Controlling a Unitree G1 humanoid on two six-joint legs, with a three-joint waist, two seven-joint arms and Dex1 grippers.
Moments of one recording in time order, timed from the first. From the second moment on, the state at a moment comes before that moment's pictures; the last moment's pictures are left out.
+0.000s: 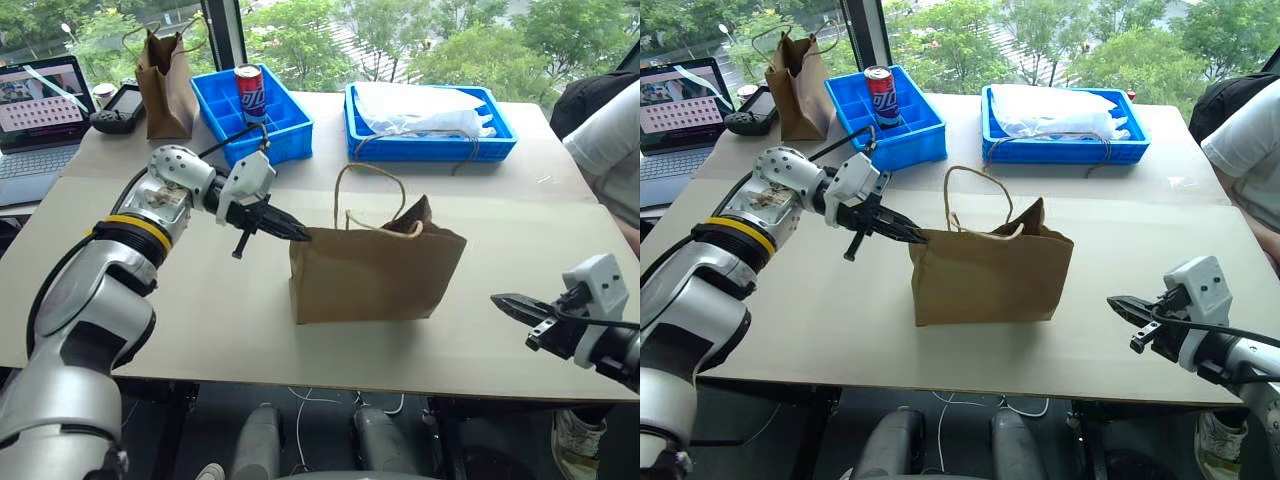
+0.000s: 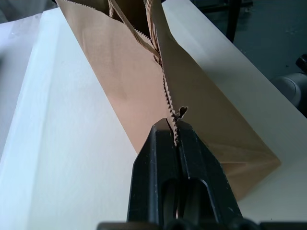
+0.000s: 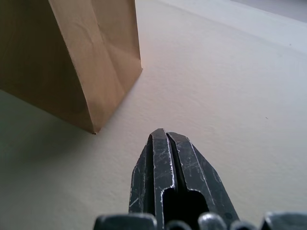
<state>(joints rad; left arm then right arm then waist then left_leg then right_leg) -1.23 0.67 -0.81 0.91 -0.74 -0.37 -1.61 0.21 -0.84 -0.57 -0.58 0.65 0.87 0.72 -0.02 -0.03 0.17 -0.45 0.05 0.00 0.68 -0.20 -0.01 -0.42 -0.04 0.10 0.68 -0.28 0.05</state>
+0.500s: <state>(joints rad) -1.29 0.79 -0.91 0.67 -0.93 -0.36 -1.61 0.24 -0.86 -0.57 -0.50 0.60 0.85 0.74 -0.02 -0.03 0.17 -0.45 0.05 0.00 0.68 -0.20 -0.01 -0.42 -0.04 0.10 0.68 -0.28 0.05</state>
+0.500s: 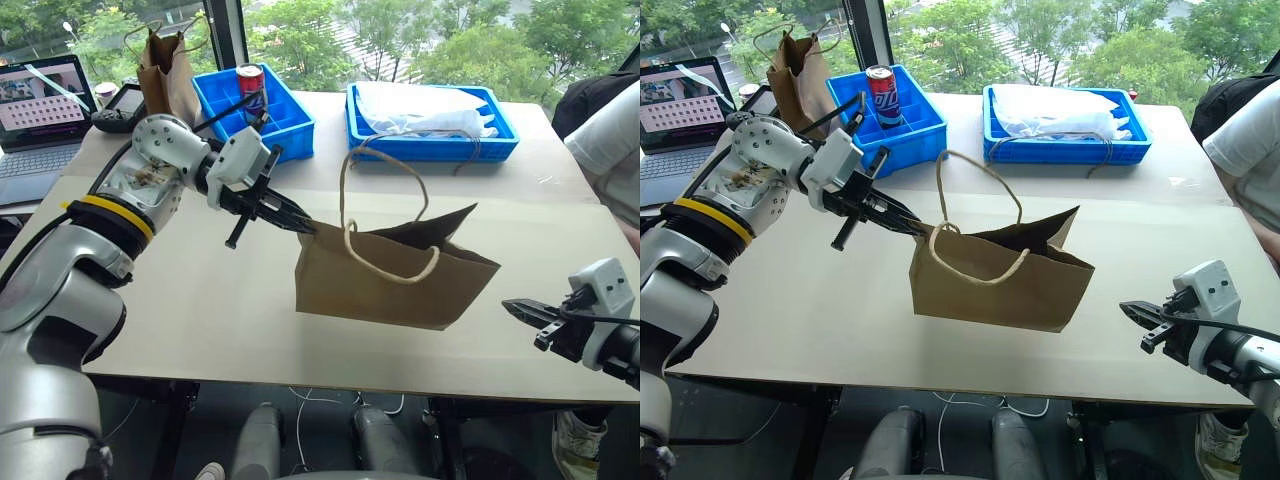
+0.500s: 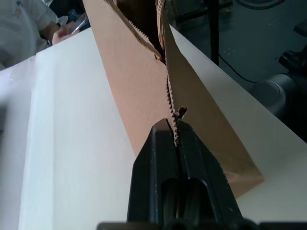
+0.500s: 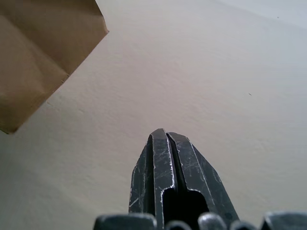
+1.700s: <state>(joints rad) -0.98 1.04 -0.40 0.62 -0.95 0.12 -1.53 0.08 -0.86 -0.56 -0.36 0.61 0.71 0.83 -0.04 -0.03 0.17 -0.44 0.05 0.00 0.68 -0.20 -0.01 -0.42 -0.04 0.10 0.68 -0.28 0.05</state>
